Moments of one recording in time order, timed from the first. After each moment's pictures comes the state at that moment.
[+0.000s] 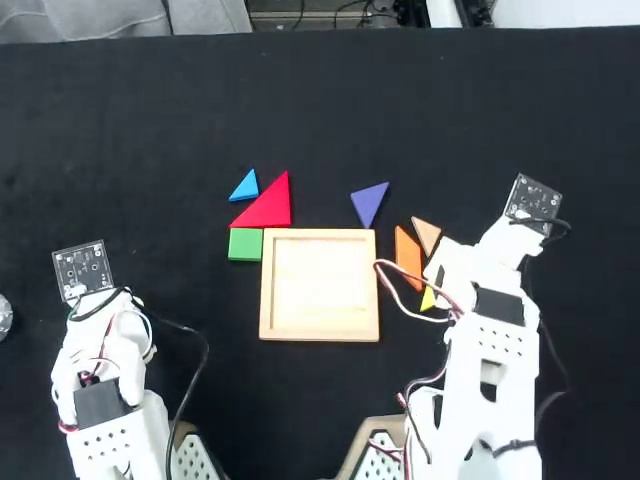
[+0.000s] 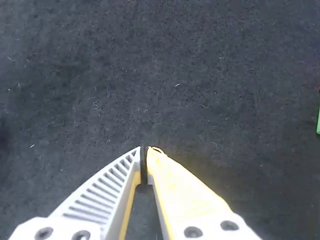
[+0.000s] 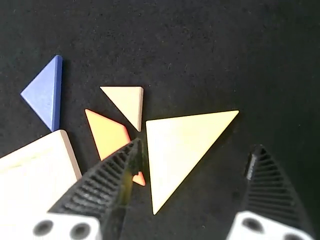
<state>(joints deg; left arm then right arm) -23.4 -104.0 96.2 61.0 -3.2 15.6 -47.2 68.4 43.5 -14.2</state>
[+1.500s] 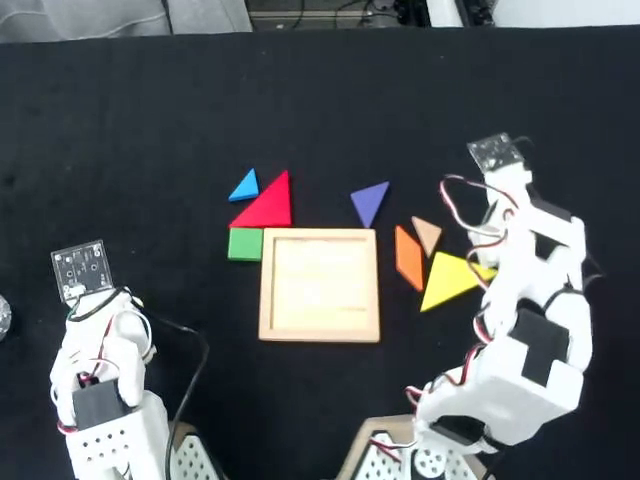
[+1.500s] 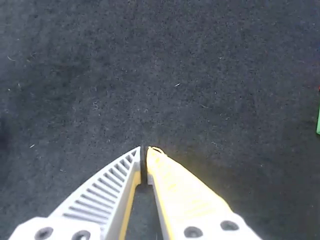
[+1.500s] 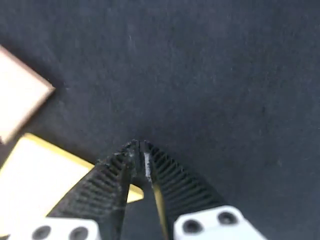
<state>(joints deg) -23.4 -104.0 96.2 61.0 -3.2 27.0 8.4 28.7 43.2 44.6</state>
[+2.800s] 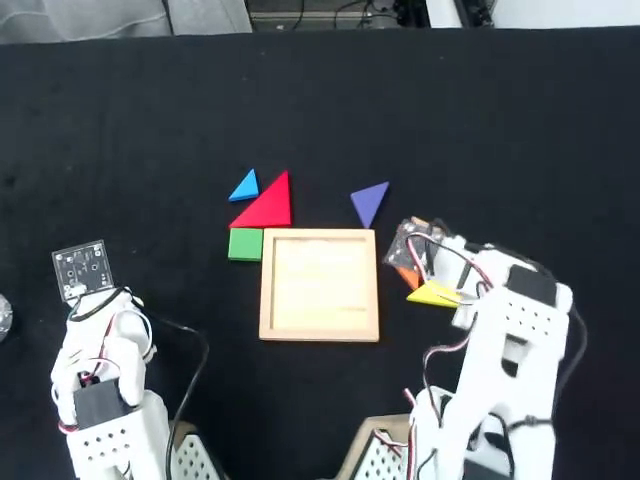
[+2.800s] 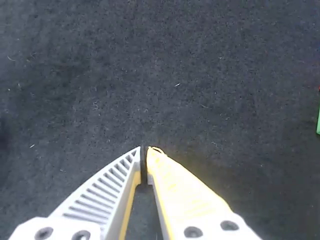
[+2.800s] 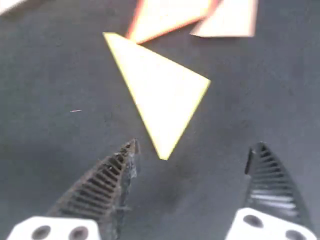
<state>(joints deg) -23.4 -104.0 96.2 61.0 -3.2 22.6 -37.4 56.1 64.4 87.7</state>
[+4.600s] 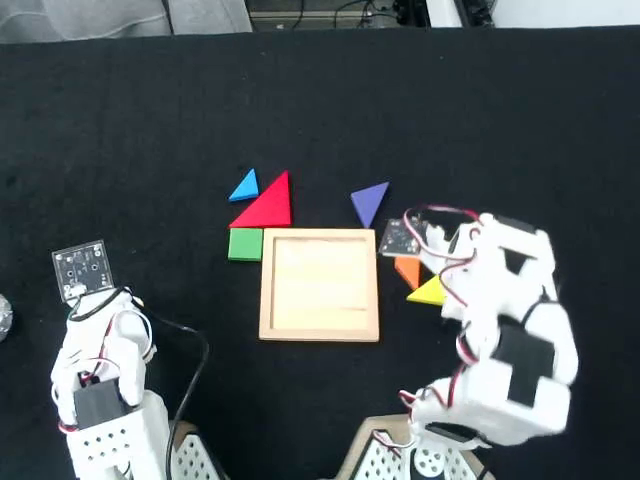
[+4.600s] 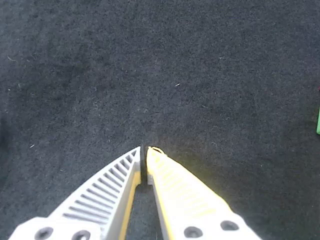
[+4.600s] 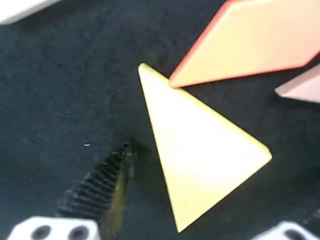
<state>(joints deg) -23.4 -104.0 96.2 61.0 -3.2 20.3 5.7 37.8 62.3 89.7</state>
